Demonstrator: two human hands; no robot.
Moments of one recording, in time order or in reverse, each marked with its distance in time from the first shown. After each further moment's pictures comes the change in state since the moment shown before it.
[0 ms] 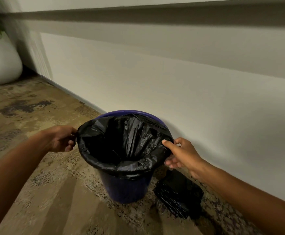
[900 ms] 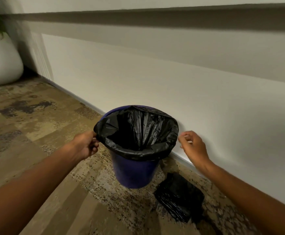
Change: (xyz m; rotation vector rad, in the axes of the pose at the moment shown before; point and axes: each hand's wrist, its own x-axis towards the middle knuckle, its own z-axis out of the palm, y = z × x) left_hand 0.012 -0.006 0.070 -0.433 0.099 0.115; right_hand 0.053 0.023 -0.026 -0.151 0.301 -0.328
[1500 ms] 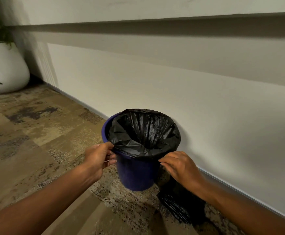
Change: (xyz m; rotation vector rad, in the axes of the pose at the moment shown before) left_hand -0.067 -0.024 0.022 -0.082 0.025 0.149; right_hand -0.039 0.020 0.025 -0.514 -0.101 -0.970
